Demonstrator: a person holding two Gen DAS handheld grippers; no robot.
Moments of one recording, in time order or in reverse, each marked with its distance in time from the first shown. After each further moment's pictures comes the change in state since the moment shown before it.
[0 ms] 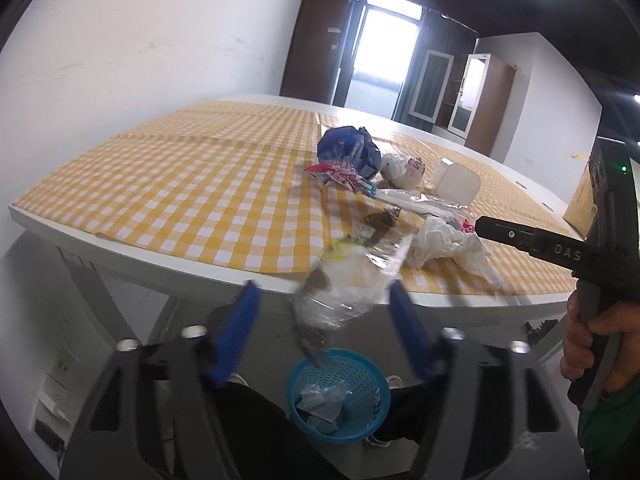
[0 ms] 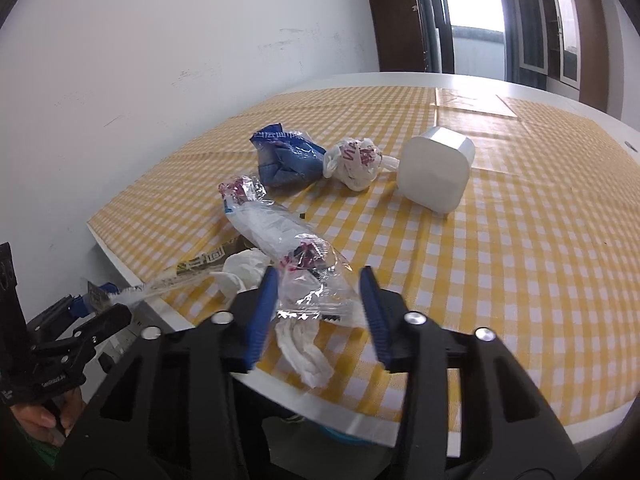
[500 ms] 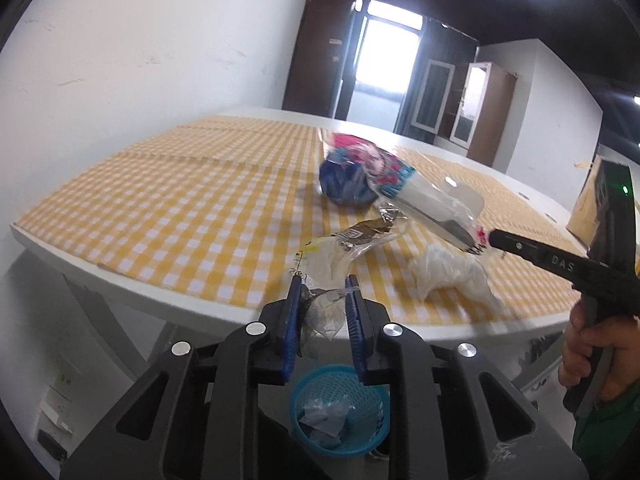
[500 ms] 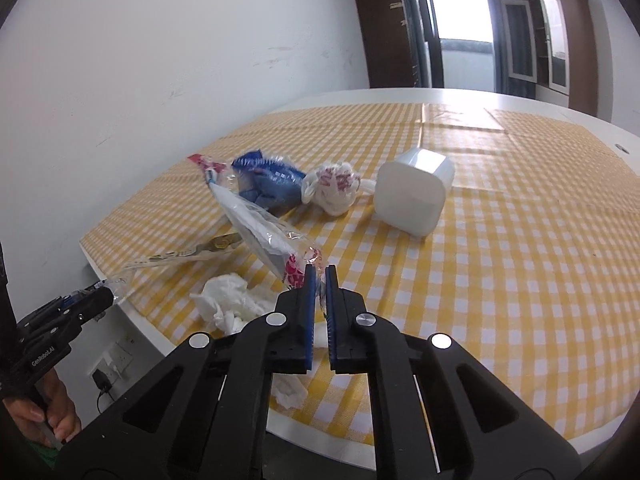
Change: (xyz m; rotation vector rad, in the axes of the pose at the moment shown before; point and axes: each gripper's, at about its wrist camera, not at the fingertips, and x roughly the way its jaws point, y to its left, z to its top) left arm -0.002 0.000 0.020 0.002 -0.067 0.029; right arm -0.008 -0.013 0.010 0.019 -0.080 -0.033
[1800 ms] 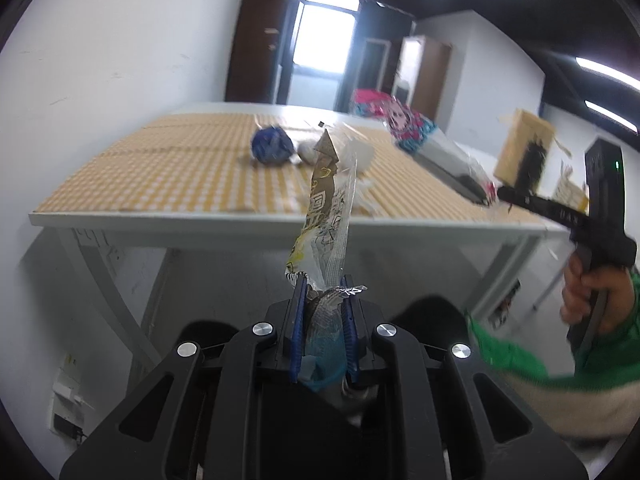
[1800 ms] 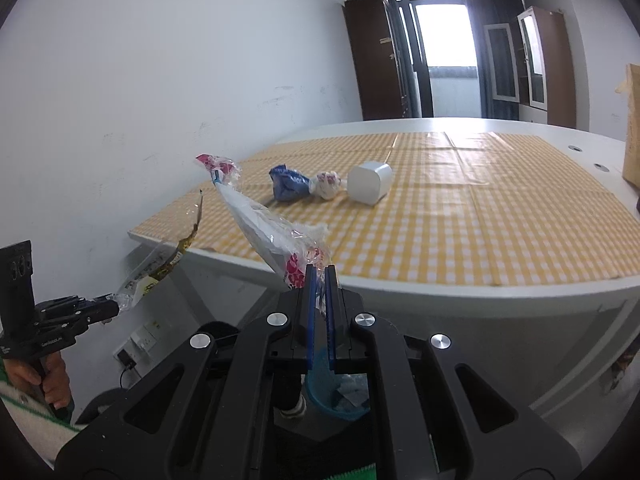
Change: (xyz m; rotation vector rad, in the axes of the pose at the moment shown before) left arm -0.135 -0.028 -0.068 0.157 0.098 -0.184; right arm -0.197 -0.006 -0.078 0.002 -0.093 0.001
